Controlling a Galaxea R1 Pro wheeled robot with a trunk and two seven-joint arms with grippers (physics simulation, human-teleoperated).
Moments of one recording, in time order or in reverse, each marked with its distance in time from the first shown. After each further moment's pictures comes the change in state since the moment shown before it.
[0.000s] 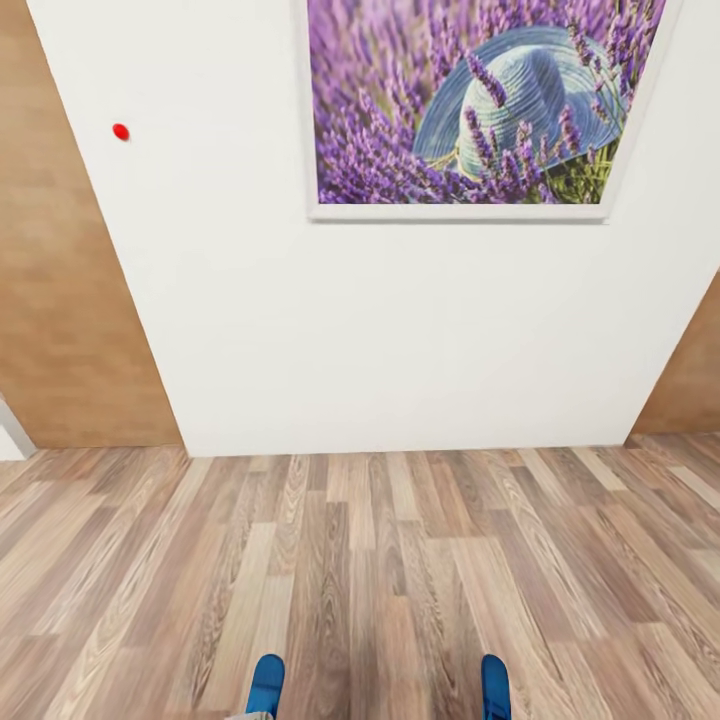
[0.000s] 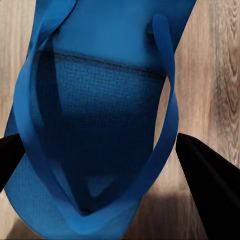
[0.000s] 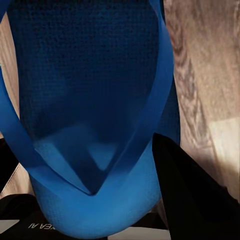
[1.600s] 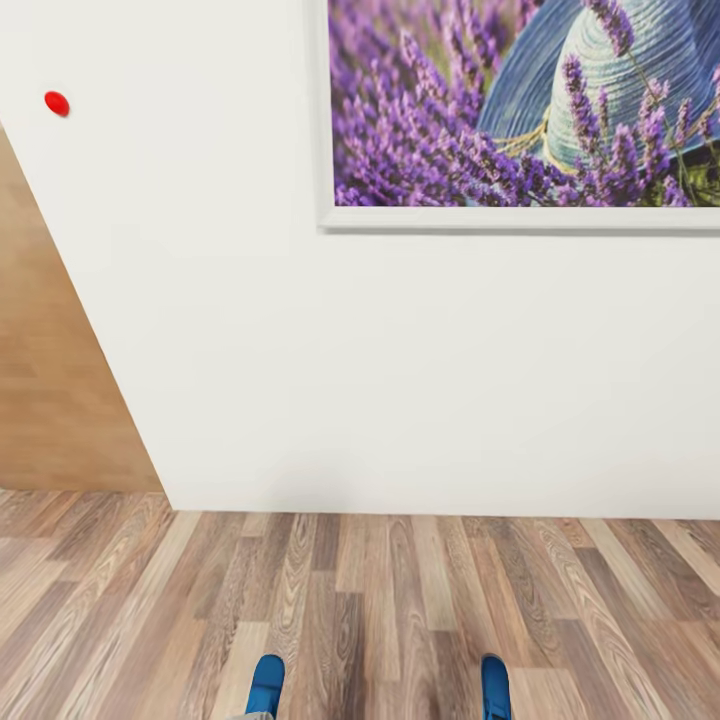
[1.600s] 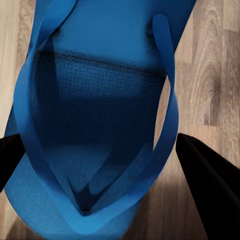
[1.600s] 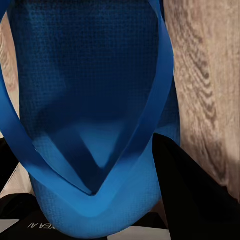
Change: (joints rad) left arm 0.000 0.000 0.000 0.000 0.000 0.000 0.000; right arm 0.000 0.000 0.000 0.000 0.000 0.000 0.000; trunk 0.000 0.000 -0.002
